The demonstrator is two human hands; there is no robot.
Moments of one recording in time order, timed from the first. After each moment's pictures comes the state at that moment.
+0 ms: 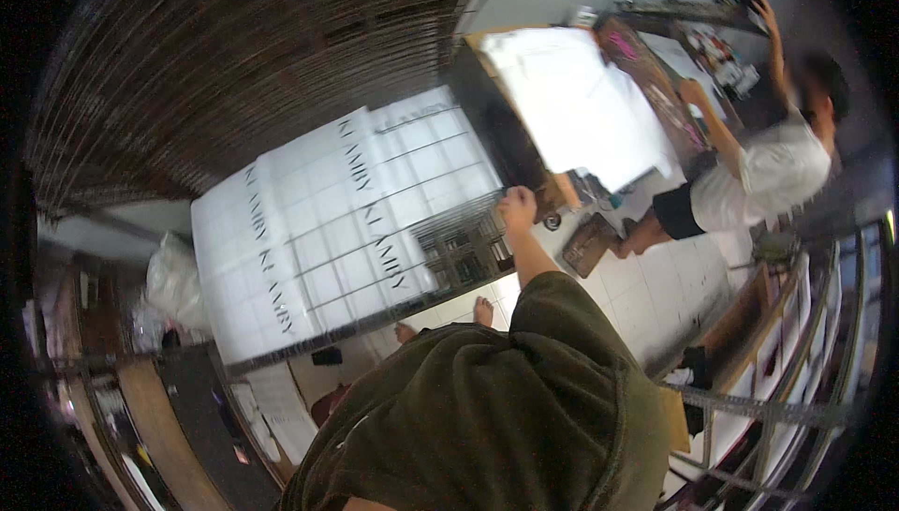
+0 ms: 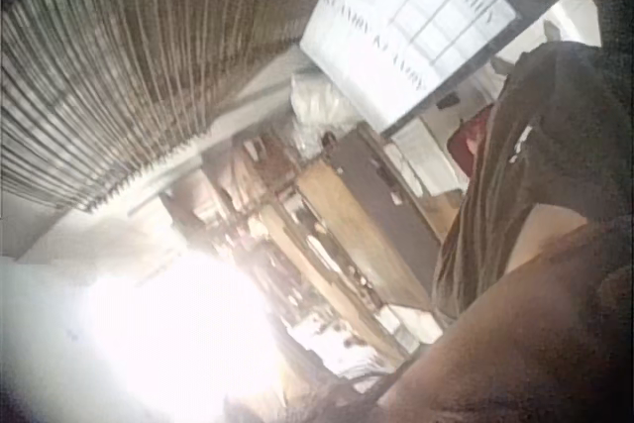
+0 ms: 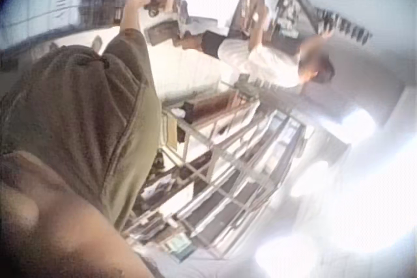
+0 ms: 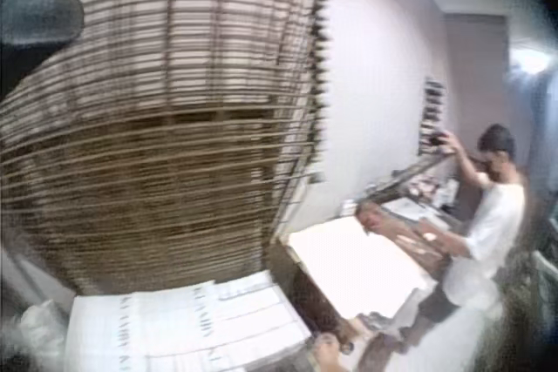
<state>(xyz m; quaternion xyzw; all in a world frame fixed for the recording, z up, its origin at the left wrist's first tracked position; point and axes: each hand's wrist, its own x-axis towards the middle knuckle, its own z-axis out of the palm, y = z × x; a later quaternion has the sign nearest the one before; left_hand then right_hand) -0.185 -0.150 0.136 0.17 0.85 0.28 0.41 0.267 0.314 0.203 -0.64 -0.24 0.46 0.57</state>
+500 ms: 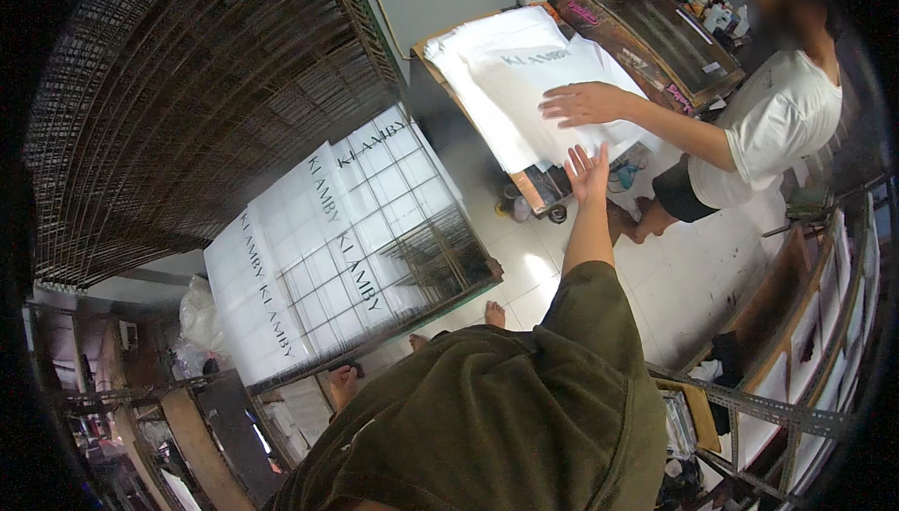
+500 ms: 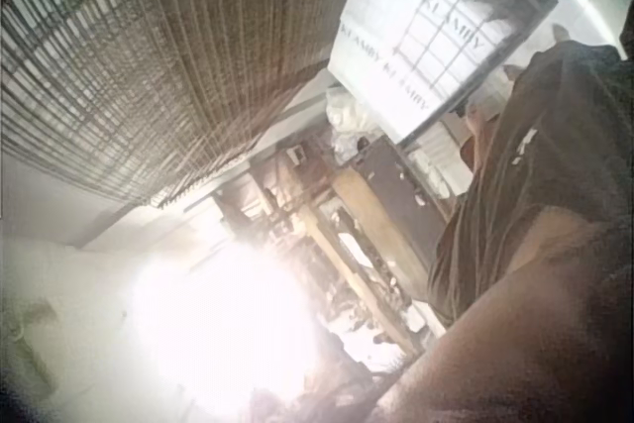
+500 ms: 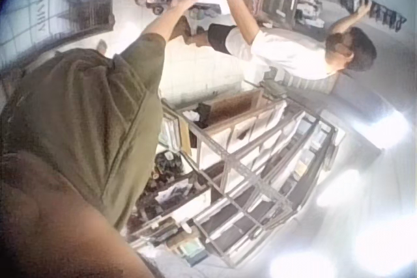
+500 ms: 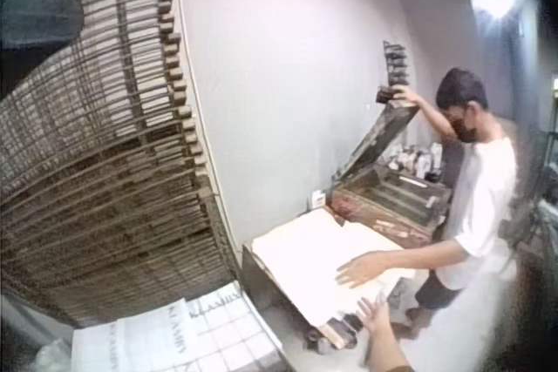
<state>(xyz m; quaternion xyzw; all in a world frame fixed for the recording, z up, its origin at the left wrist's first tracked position) -0.093 -0.022 0.175 0.38 0.84 0.25 0.30 0.548 0.344 0.269 -0.41 -0.01 0.53 0.74</state>
